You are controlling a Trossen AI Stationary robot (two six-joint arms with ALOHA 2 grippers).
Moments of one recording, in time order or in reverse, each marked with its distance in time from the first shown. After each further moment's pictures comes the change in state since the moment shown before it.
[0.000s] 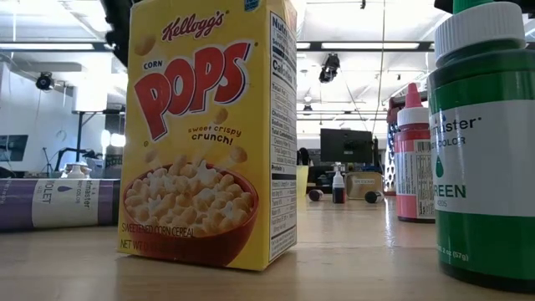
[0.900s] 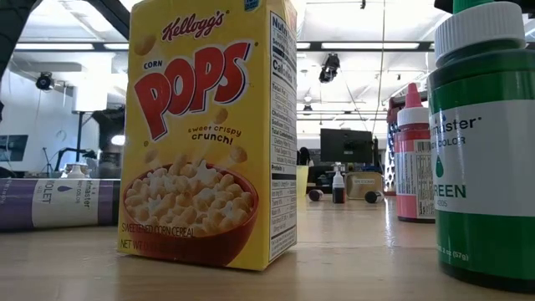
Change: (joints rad) left arm 0.000 0.521 -0.145 -0.060 -0.778 0.178; right arm 0.000 0.000 0.000 0.000 0.000 0.000
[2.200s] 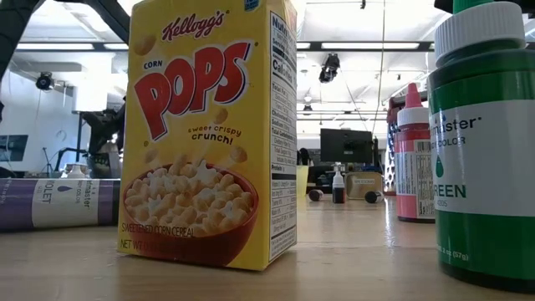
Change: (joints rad) left arm 0.000 0.016 -0.067 -0.022 0.040 -0.009; right arm 0.000 0.000 0.000 0.000 0.000 0.001
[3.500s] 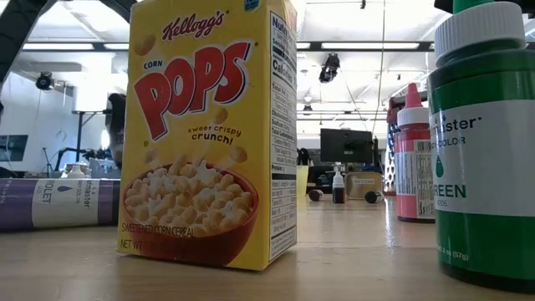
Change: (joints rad) left arm -0.039 0.040 0.277 -0.240 0.081 -0.256; right arm 0.000 0.000 0.000 0.000 0.000 -0.001
